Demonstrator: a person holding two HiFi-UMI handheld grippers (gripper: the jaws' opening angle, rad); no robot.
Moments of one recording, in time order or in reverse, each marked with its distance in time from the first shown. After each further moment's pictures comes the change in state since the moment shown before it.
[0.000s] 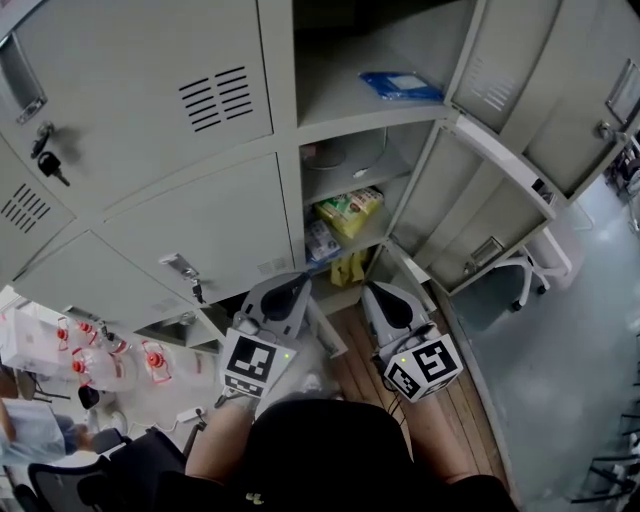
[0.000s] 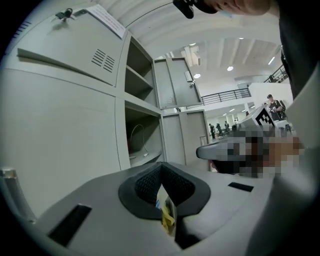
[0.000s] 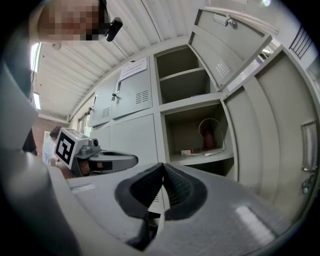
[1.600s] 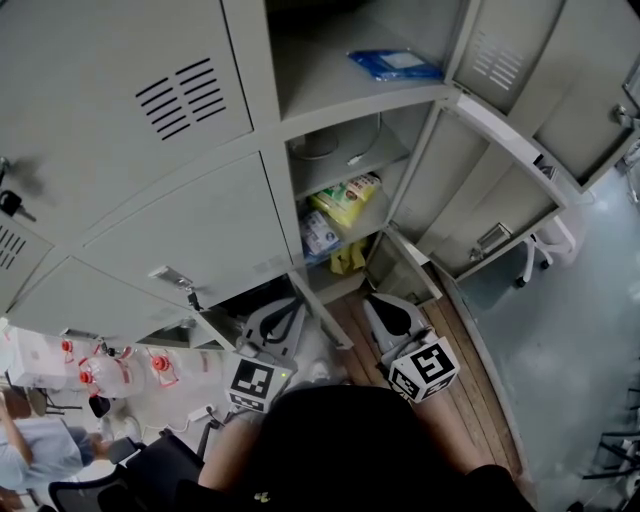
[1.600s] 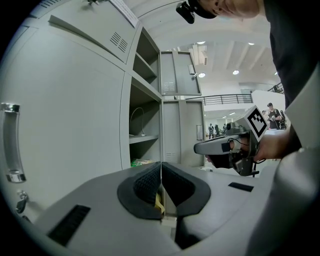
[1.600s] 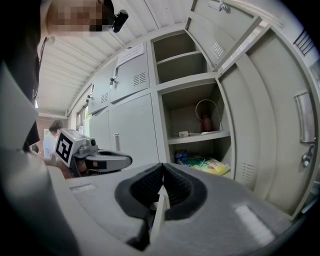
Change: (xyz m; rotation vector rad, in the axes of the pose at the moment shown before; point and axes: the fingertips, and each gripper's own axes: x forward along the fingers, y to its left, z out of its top) left arm -0.010 -0.014 -0.079 -0.095 0.058 -0.043; right arm -0.004 -0.006 -0.068 0.015 0.131 -0.001
